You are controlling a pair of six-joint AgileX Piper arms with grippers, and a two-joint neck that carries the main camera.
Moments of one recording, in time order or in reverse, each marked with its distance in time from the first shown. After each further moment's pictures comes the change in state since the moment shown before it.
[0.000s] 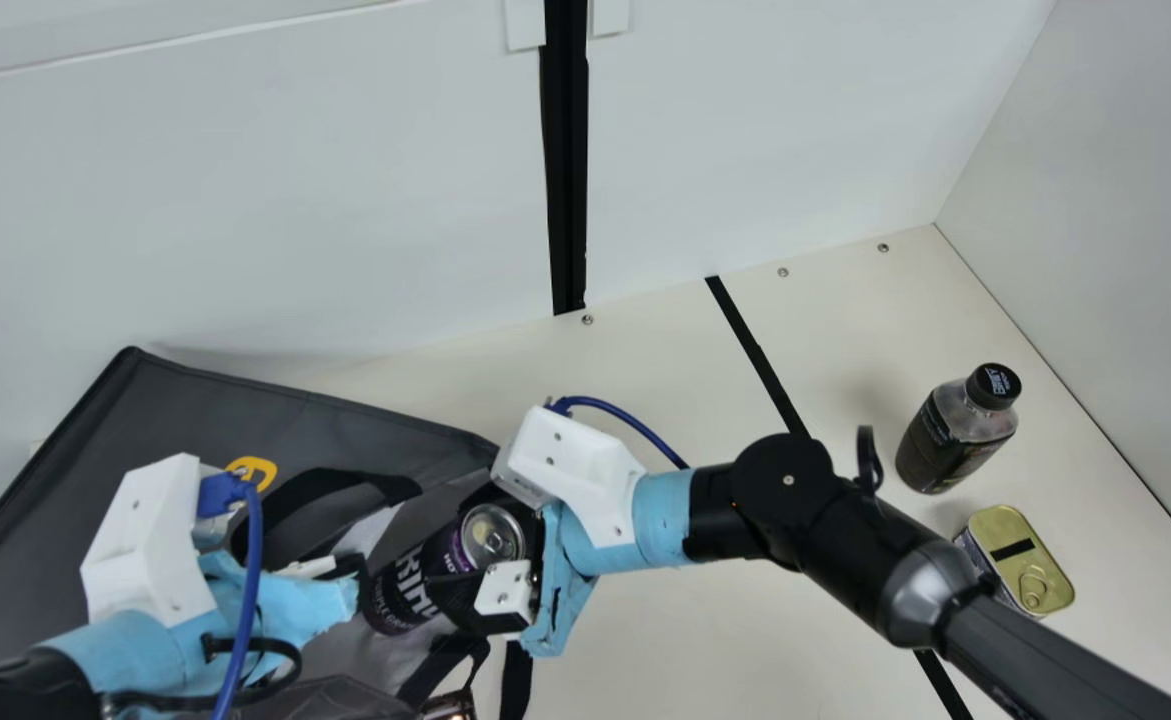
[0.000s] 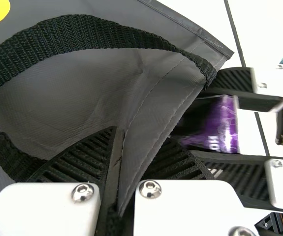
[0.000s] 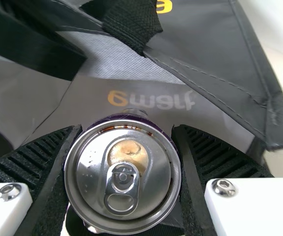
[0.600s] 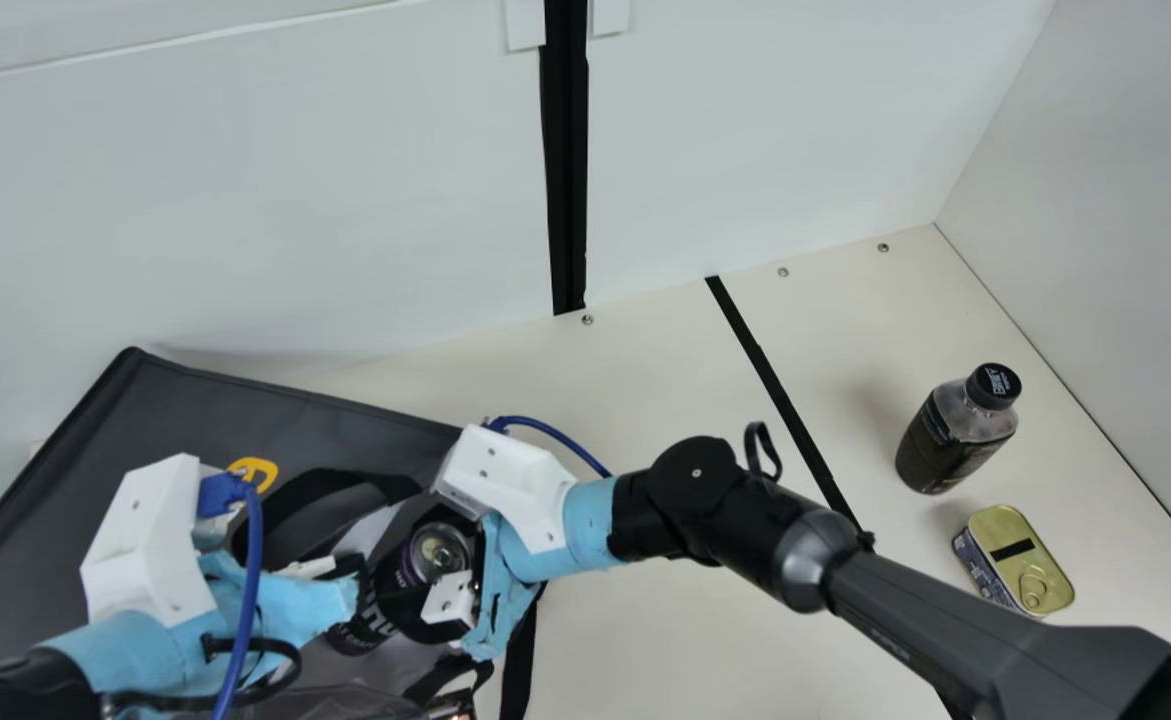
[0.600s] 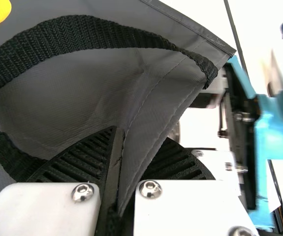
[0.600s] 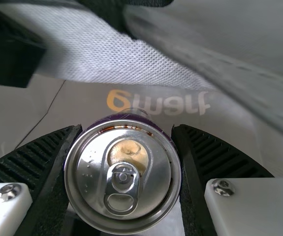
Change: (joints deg) left arm 0.0 0.0 0.0 0.0 0.0 0.0; right arm 5.5 10.5 -4.0 5.4 -2.9 -4.9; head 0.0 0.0
